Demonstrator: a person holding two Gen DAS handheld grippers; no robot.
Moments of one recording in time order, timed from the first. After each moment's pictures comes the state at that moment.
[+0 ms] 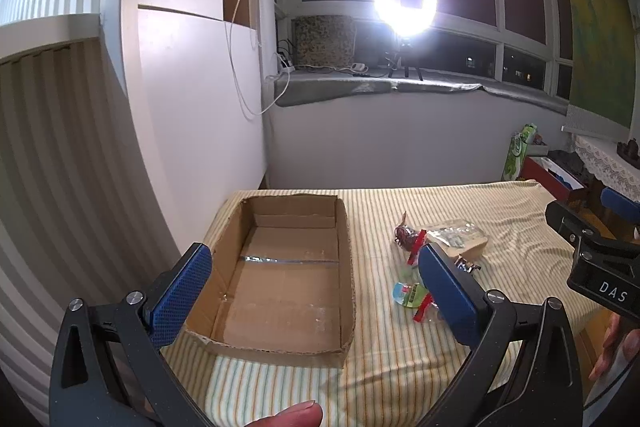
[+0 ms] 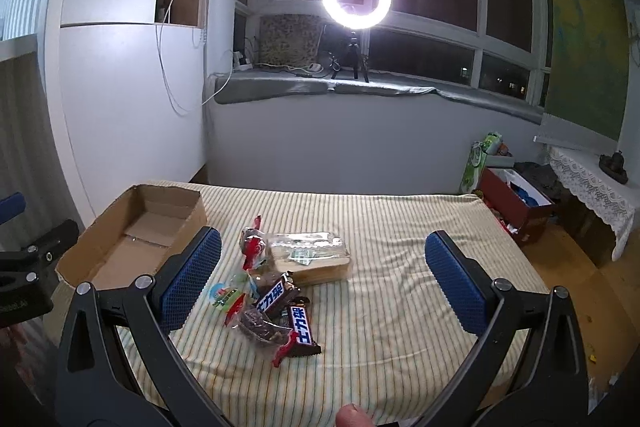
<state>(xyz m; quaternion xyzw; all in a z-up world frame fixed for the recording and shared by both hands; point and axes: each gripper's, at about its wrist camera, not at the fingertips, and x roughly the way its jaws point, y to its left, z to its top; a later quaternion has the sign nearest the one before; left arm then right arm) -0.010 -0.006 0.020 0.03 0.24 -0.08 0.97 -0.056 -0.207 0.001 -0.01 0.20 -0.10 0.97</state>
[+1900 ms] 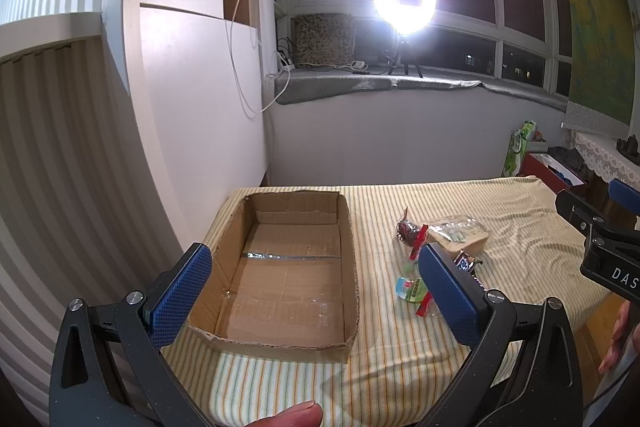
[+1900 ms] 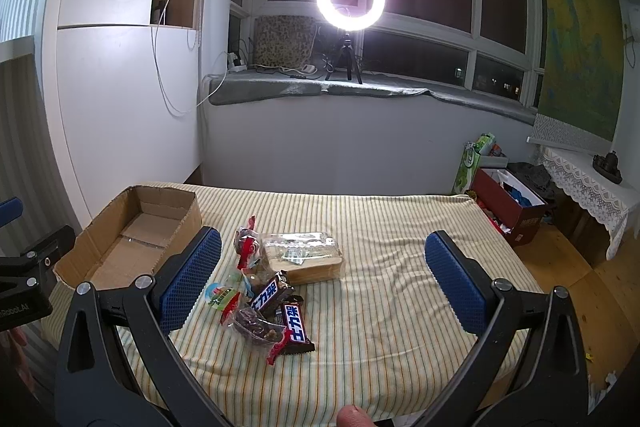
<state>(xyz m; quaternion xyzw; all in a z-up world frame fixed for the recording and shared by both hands) -0.018 -0.005 0.017 0.04 0.24 -0.07 0.97 -0.061 -0.204 0.006 -0.01 0.20 -0.11 0.97</state>
